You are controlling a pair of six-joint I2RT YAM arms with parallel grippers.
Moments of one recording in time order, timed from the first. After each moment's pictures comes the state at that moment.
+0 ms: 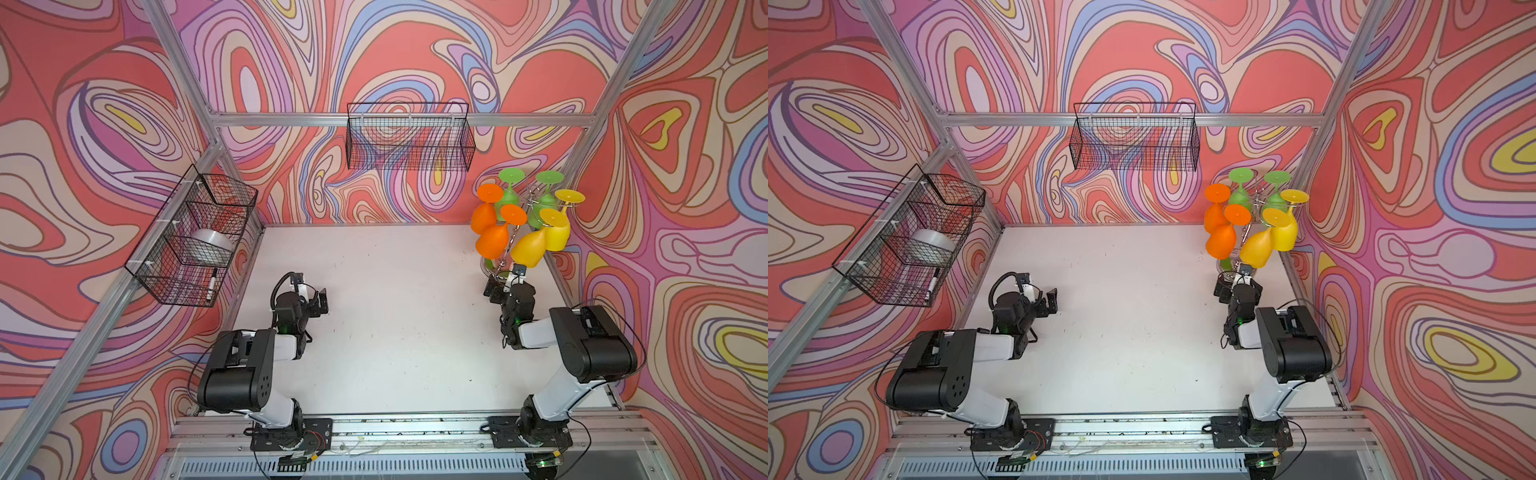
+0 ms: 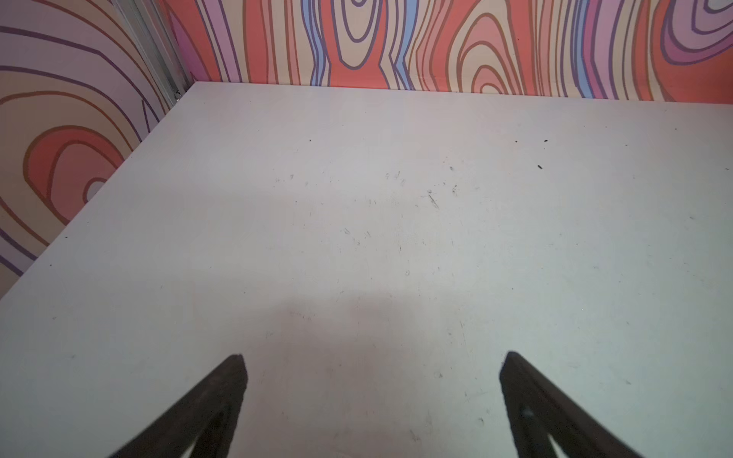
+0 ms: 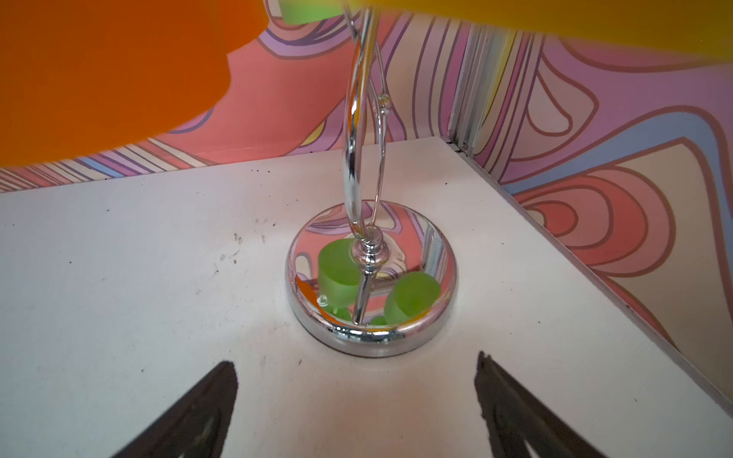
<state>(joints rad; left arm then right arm) 0.04 1.54 0.36 0.79 0.04 -0.04 0.02 1.71 0.45 0.99 0.23 0.09</state>
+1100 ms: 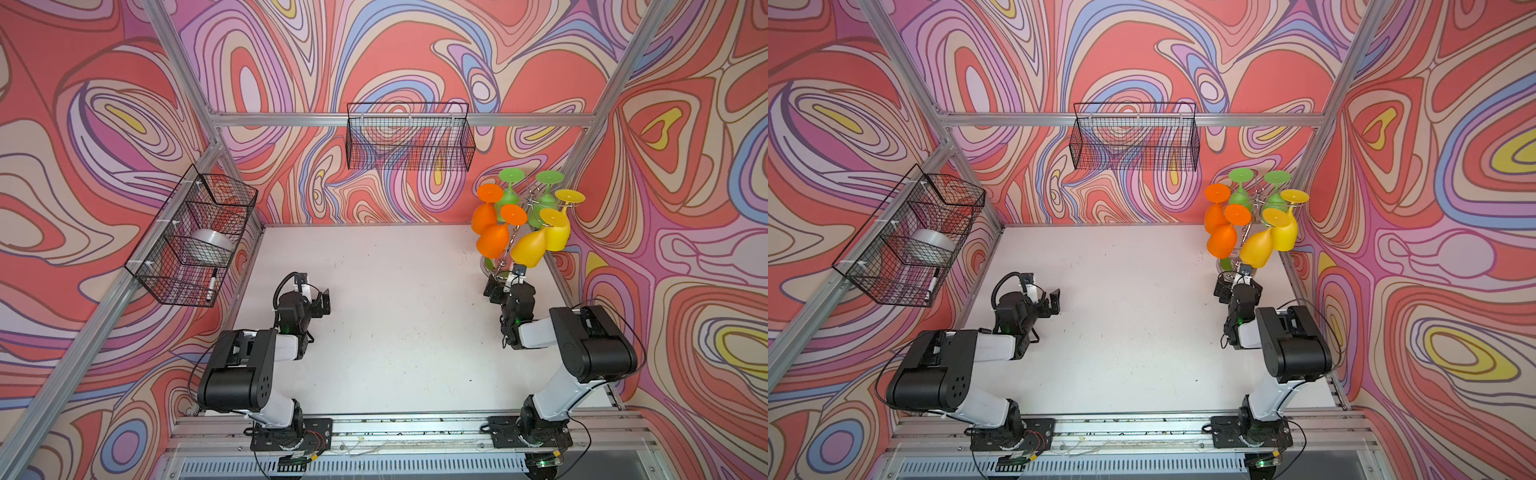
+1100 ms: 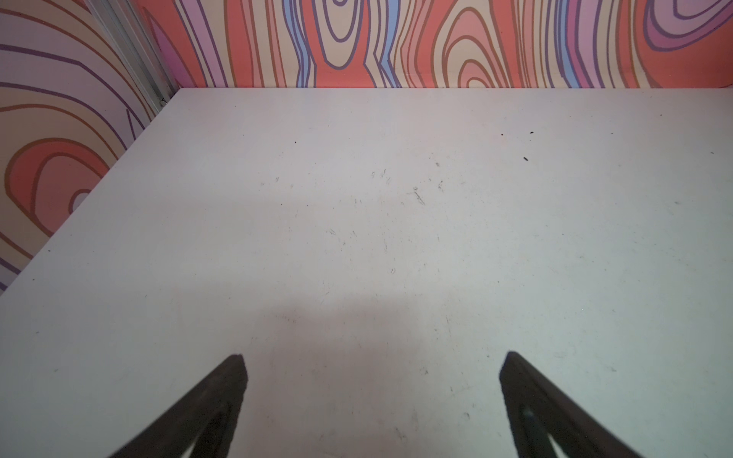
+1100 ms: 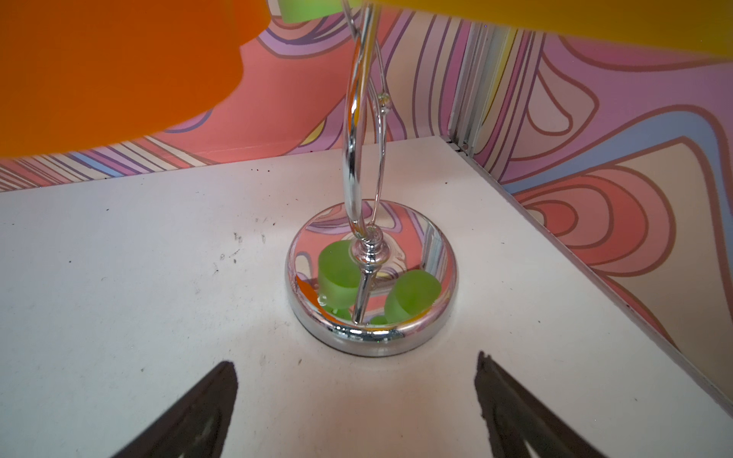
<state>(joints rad) 0.01 1.54 0.36 0.79 0.04 -0.02 0.02 1.71 0.45 0.99 0.23 0.09</state>
